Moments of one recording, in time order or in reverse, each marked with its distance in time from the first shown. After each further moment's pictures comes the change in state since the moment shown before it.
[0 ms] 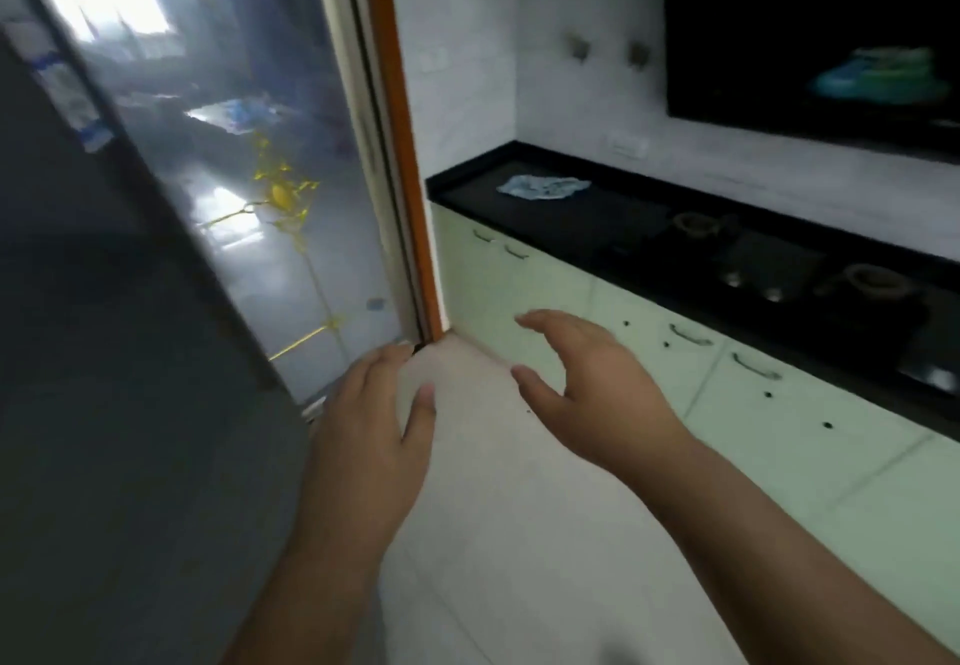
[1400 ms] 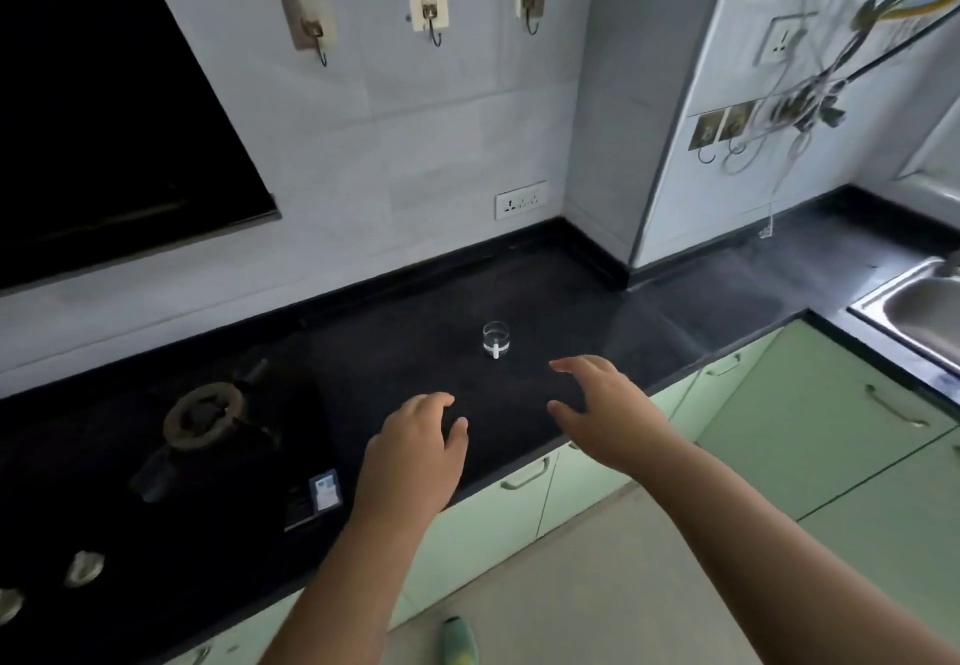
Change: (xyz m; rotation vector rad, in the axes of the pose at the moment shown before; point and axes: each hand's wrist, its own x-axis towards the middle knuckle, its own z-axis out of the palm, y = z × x) left_hand -0.021 0.712 0.644 -0.077 -0.937 0.984; right_hand -0.271 0.702 -0.366 -0.074 0.384 1.345
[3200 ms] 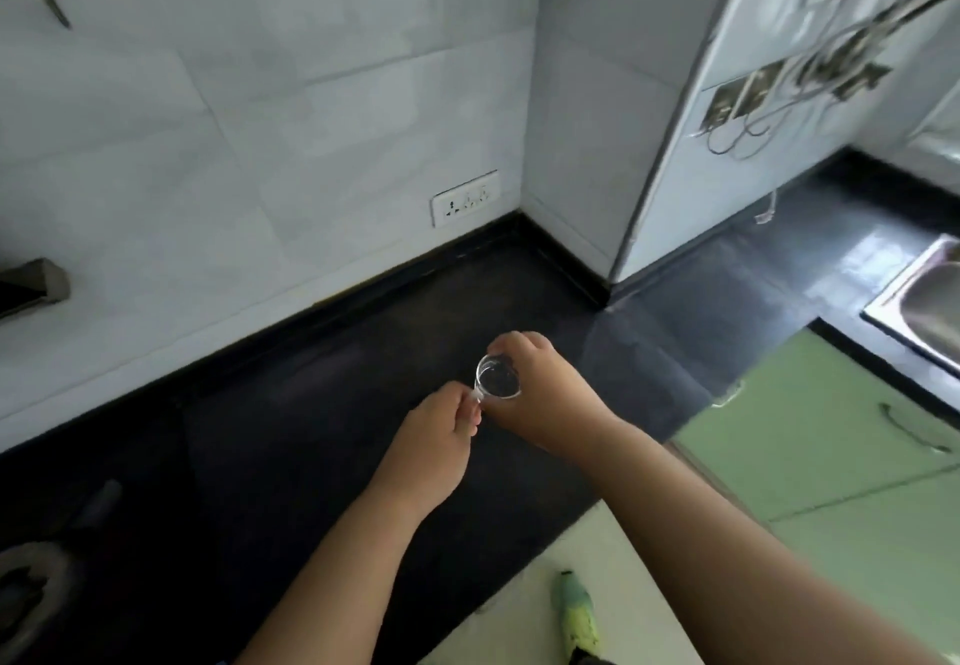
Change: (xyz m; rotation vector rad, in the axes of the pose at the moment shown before) left_hand 0.258 0.052 0.084 -0.386 -0.337 0.022; right_hand 0.253 0.042 0.002 0.179 0.019 -0.009
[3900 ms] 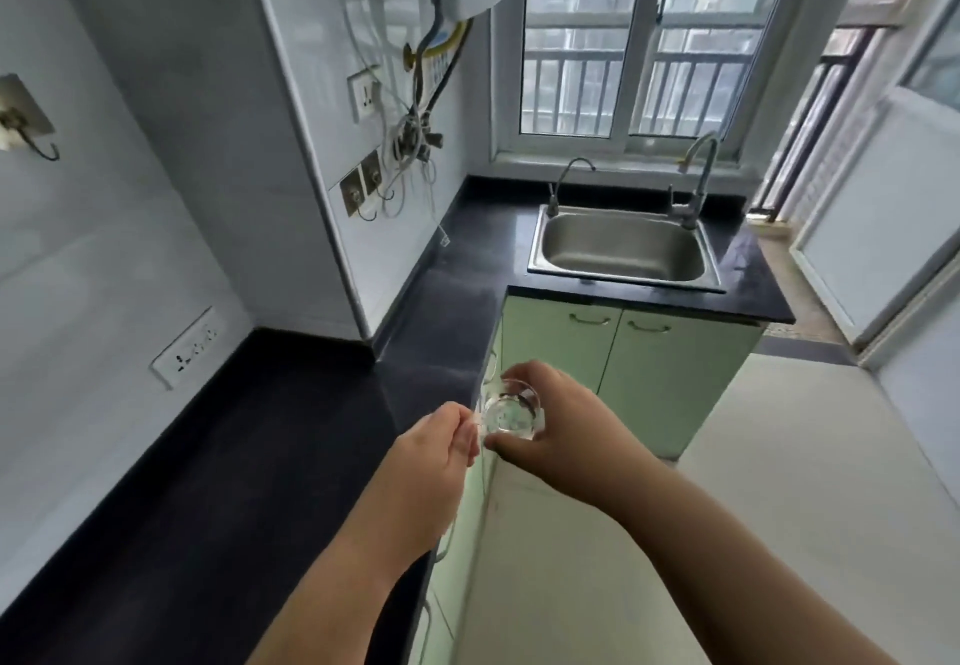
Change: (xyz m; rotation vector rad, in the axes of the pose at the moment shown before) left_hand -0.103 0.146 0.032 0.108 -0.471 0.659; right_hand -0.258 -0.009 -0.095 0.045 0.596 0.438
